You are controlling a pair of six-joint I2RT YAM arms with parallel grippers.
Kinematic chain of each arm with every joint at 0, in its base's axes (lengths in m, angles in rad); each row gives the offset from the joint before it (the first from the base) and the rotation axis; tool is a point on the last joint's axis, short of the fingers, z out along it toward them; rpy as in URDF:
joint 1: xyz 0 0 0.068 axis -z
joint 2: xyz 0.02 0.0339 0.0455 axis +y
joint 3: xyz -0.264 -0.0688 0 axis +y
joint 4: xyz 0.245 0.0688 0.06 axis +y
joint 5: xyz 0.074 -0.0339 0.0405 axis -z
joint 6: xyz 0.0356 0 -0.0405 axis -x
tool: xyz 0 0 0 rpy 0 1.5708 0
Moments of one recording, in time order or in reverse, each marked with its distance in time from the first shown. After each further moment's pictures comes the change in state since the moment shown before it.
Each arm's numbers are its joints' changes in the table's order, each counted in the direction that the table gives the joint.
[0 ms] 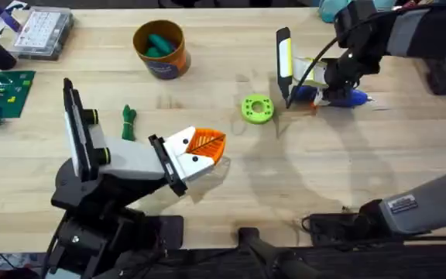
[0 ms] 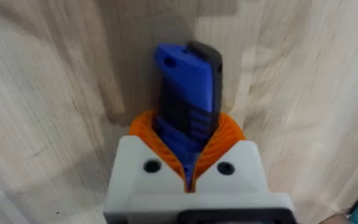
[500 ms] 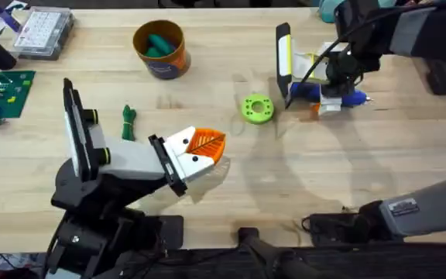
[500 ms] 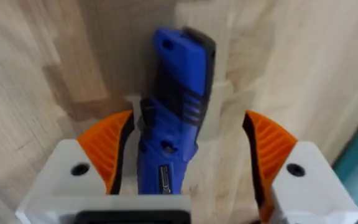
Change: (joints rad) left arm 0.000 0.000 0.000 0.000 0.000 0.000; right arm -0.034 -0.047 -0.005 -0.017 0.098 -0.041
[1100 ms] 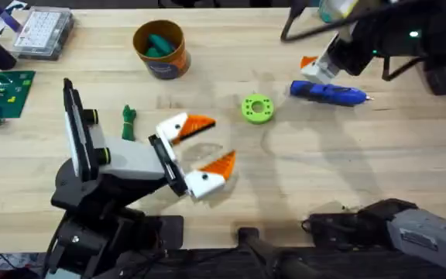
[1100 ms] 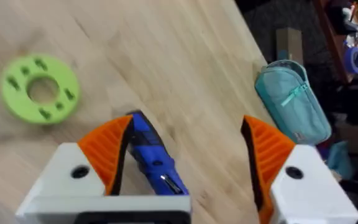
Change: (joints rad) left arm 0.000 0.000 0.000 0.000 0.000 0.000; right arm -0.174 -0.492 0.003 -0.023 -0.034 -0.682
